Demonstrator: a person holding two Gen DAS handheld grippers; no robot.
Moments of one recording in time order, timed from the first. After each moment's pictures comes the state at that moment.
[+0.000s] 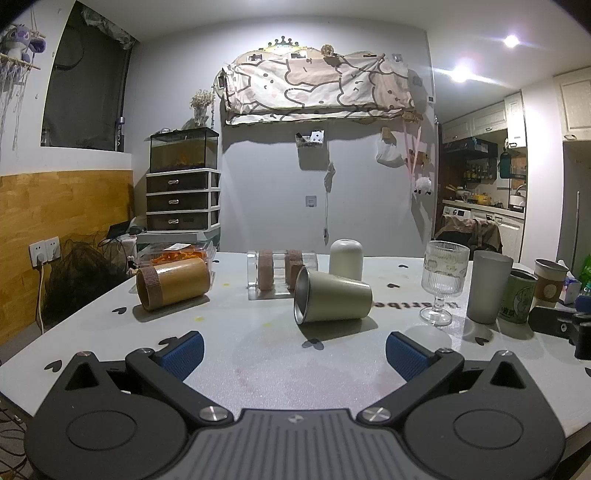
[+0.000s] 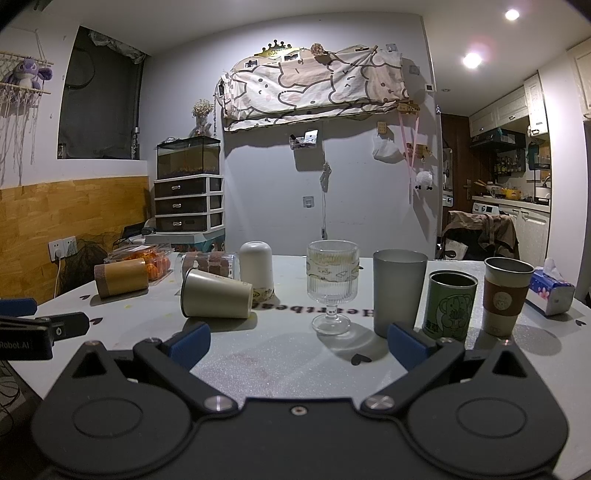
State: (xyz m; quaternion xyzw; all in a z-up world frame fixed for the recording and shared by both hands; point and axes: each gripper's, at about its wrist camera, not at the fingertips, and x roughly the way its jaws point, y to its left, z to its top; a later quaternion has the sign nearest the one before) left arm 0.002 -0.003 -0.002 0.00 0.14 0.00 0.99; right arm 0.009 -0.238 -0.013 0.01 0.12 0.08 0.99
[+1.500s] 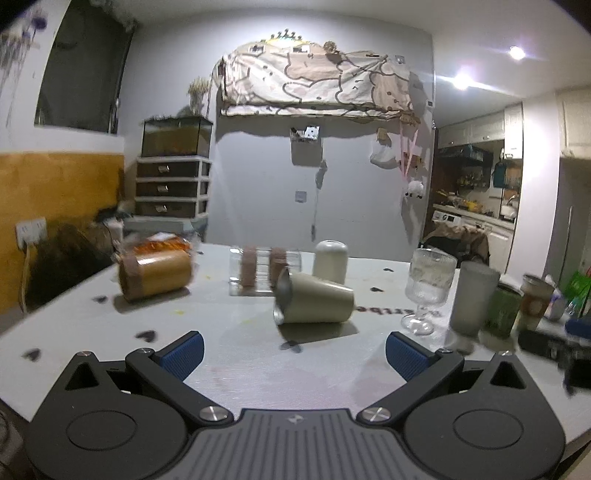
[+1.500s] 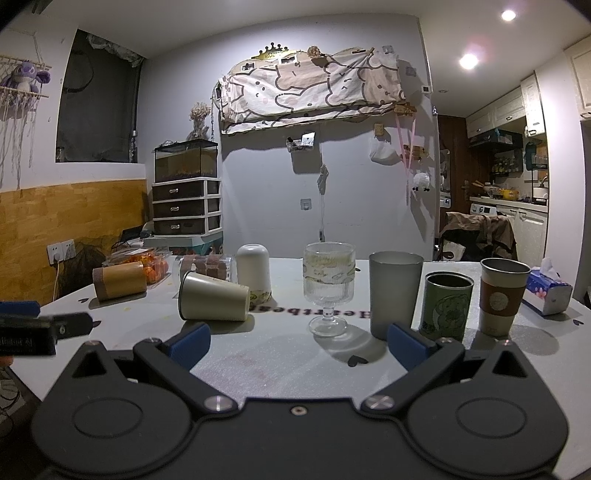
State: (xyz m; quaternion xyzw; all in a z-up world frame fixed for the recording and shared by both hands) left arm 0.015 -0.007 -0.003 -0.04 0.16 -0.02 0.99; right arm 0.009 -0.246 -0.015 0.01 0.12 0.07 0.99
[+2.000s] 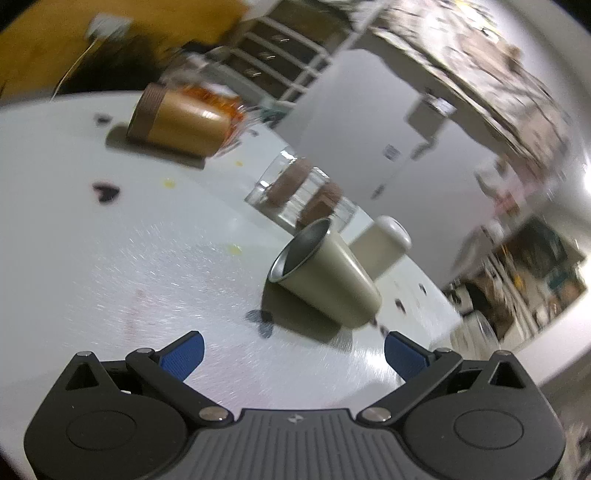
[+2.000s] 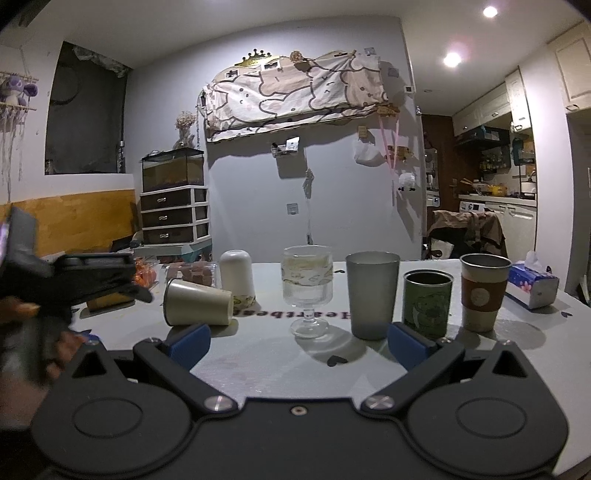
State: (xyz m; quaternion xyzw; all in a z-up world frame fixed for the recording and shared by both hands) left arm 0.144 0.005 -0.027 -0.36 0.29 0.07 0.89; right arm 0.002 -0.267 -0.014 0.03 0.12 0.06 0.99
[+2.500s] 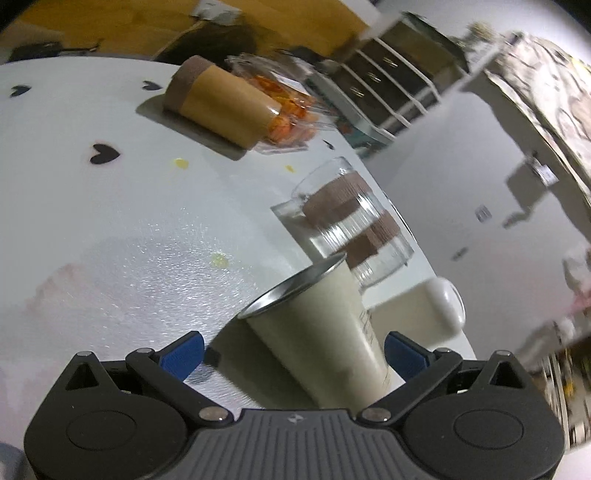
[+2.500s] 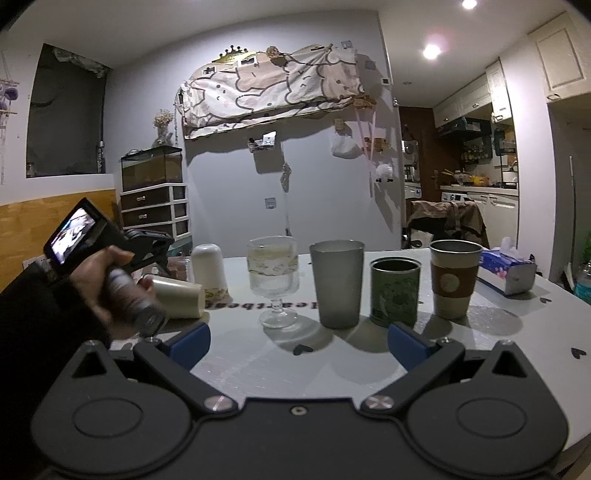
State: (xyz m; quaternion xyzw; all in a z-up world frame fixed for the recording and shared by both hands) left arm 0.238 -0.036 -0.023 -0.43 0.27 0.25 0.82; right arm -0.002 -0.296 -0.023 0.04 0.12 0.02 0.99
